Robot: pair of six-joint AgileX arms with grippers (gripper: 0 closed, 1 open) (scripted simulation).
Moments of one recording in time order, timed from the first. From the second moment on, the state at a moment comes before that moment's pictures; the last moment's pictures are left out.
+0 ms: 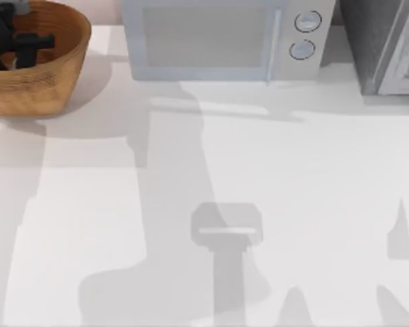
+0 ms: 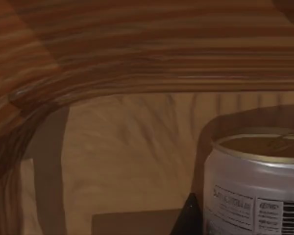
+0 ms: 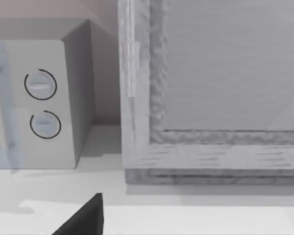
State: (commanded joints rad) left arm 0.07 2.75 2.61 -1.25 0.15 0.08; right arm 0.00 0.00 0.00 0.00 0.00 0.00
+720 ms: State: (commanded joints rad) left arm 0.07 2.70 2.60 -1.25 0.15 0.08; right arm 0.00 0.00 0.00 0.00 0.00 0.00
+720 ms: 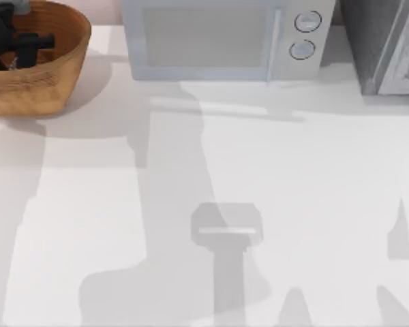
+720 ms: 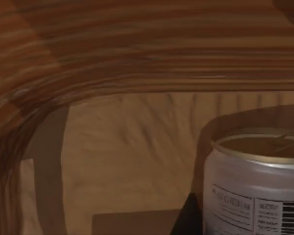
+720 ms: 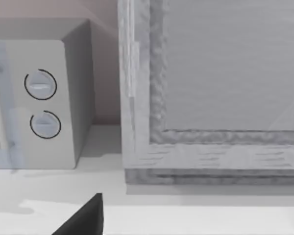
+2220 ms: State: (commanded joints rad) left arm -0.01 0.28 0.28 -0.18 -0.06 0.02; right arm 0.00 0.00 0.00 0.00 0.00 0.00
